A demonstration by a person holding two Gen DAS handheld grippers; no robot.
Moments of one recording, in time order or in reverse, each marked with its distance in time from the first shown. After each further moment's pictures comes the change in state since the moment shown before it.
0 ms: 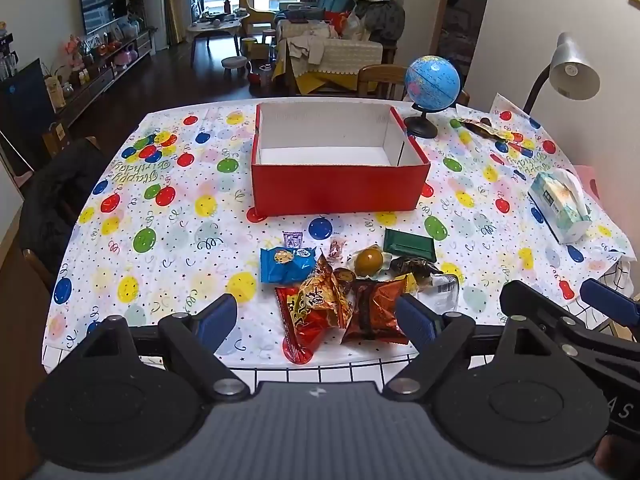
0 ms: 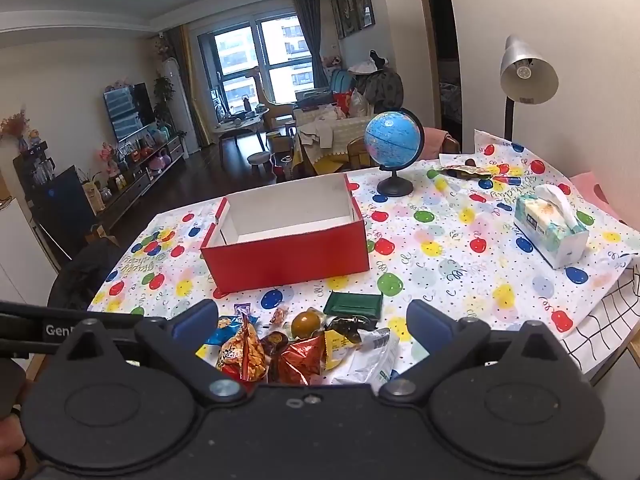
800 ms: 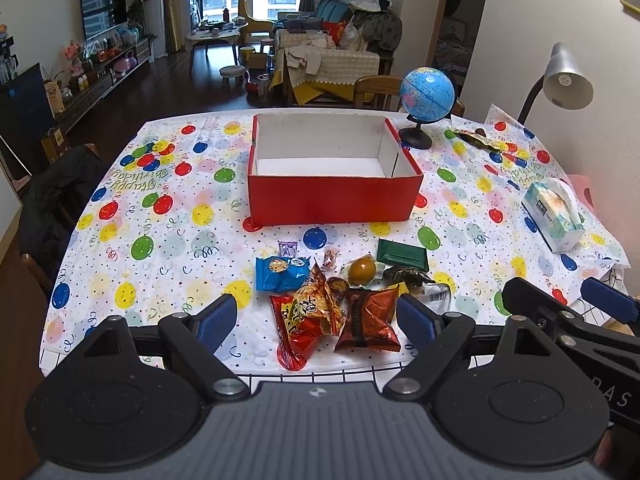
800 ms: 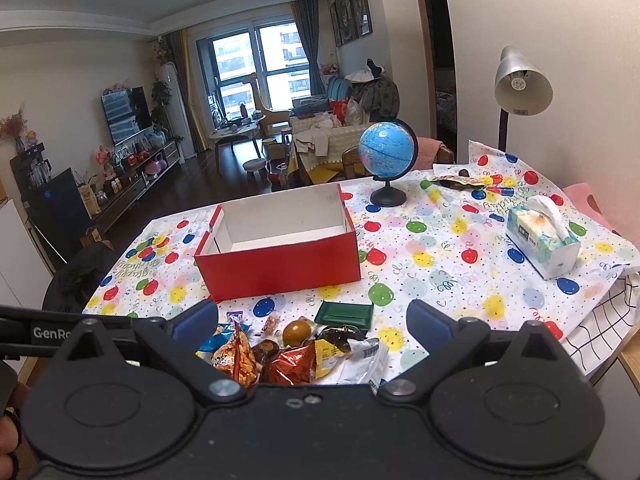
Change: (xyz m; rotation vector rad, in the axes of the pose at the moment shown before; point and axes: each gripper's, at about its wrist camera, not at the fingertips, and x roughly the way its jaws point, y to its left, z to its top) left arm -0.010 -0.001 0.001 -0.023 -0.031 -0.013; right arm -0.010 -0.007 0.004 -0.016 -0.029 -0.010
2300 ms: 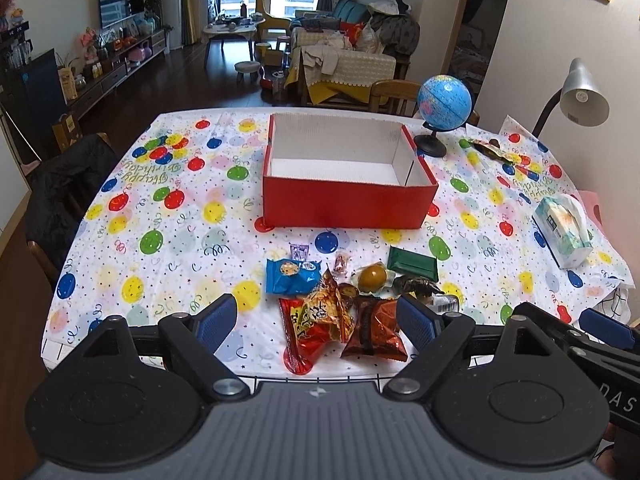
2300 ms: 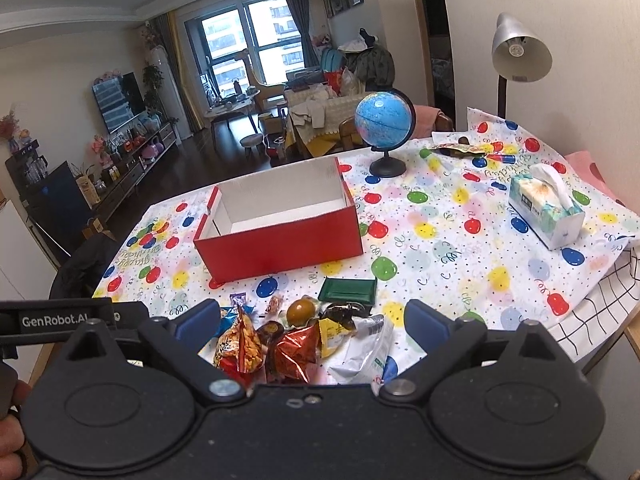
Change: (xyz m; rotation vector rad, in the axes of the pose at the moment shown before) left arm 0.005 0.011 0.004 -0.050 0.012 0.018; right arm 0.009 -0.003 0.007 0.054 0.100 0.008
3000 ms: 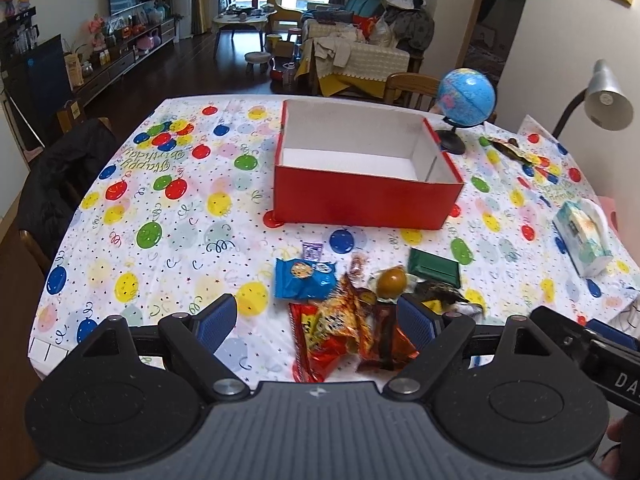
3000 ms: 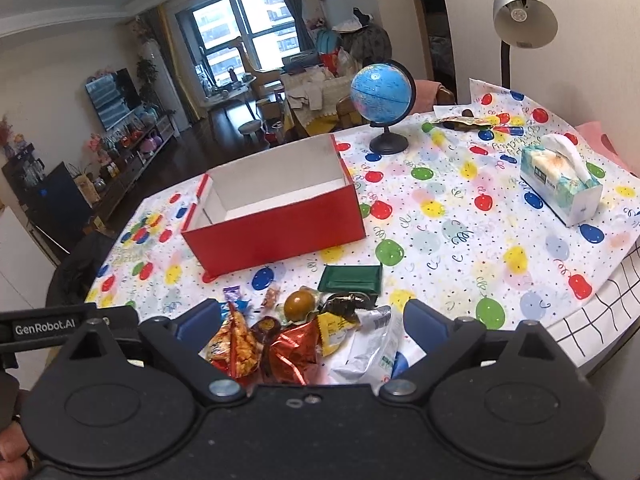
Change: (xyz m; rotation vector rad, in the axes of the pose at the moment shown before) left arm 0.051 0.019 0.005 -0.040 0.020 0.016; right arm 0.050 -0.015 -0.001 0.048 0.051 0.009
